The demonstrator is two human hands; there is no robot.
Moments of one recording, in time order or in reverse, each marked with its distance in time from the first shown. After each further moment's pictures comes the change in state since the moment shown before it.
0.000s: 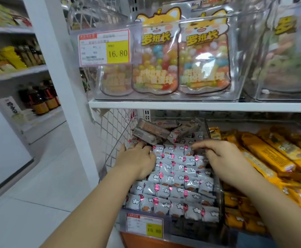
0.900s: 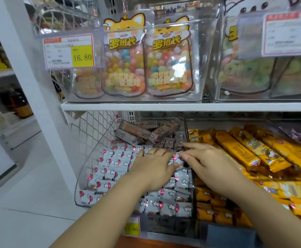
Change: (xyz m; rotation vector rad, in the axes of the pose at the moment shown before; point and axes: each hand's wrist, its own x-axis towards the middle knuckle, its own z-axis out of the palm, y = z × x) left_hand -0.013 0.073 0.010 -0.027 0.026 0.339; right_hand -0.022 0.020 -0.015 -0.263 -0.011 -0.159
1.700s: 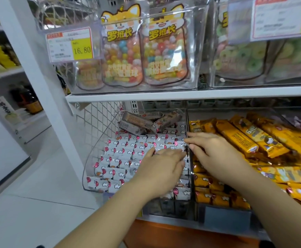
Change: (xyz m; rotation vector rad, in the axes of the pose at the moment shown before) left_hand -0.033 0.028 0.004 -0.113 0.095 0.067; right_hand -0.008 0.002 -0.004 -0.015 0.048 -0.015
